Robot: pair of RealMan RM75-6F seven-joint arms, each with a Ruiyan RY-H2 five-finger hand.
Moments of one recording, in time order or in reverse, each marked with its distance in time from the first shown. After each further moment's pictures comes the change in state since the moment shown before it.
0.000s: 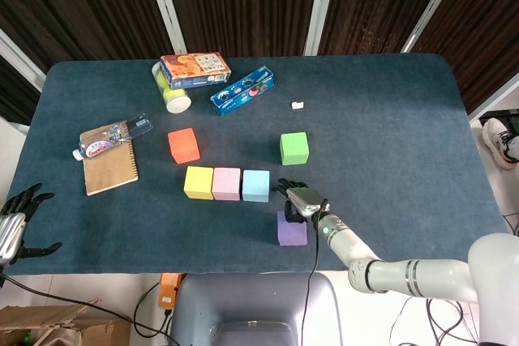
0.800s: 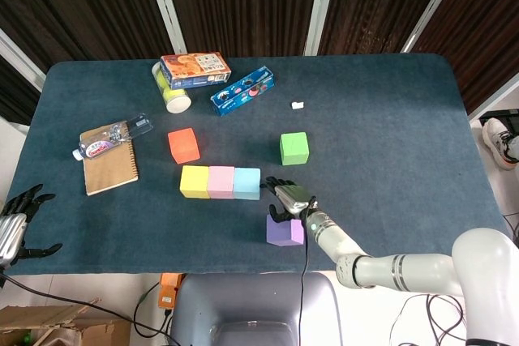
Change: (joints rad) left arm 0.001 0.002 0.001 -0.006 -0.002 -0.004 0.007; right arm 0.069 -0.043 0.011 0.037 0.048 -0.009 0.029
